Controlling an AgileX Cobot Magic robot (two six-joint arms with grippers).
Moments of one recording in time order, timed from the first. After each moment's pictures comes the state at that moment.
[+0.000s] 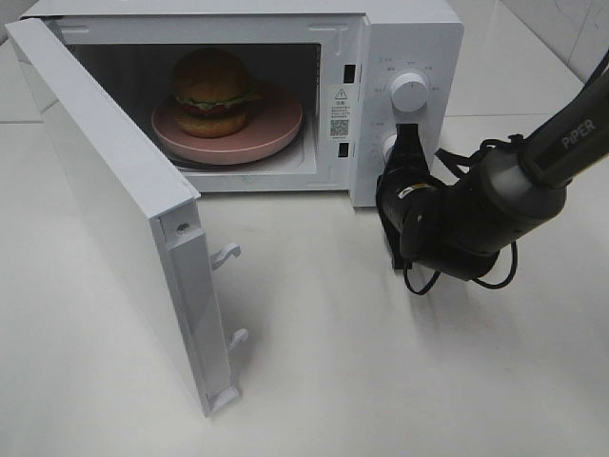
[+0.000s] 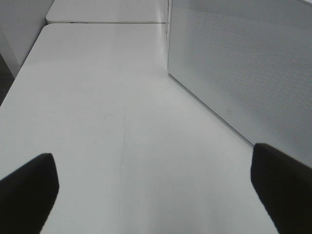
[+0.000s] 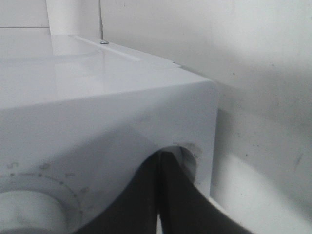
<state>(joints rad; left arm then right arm) 0.03 0.00 -0.50 -0.08 1.04 0.04 0.54 2.14 -0.92 0.77 -0.85 1.27</state>
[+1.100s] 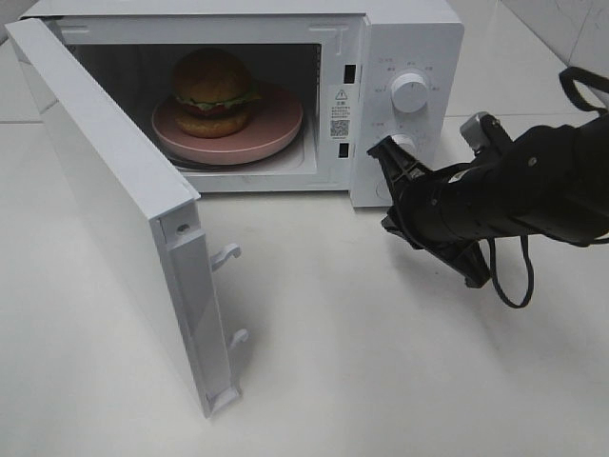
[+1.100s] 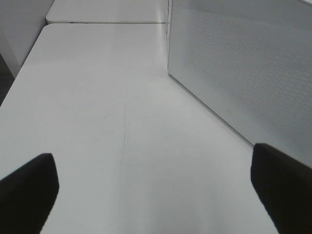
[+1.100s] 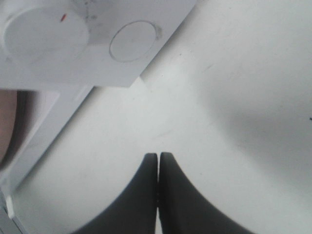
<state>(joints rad) 0.03 0.00 -0.50 -0.08 1.04 0.04 0.50 1.76 -0.73 0.71 -0.28 0.64</state>
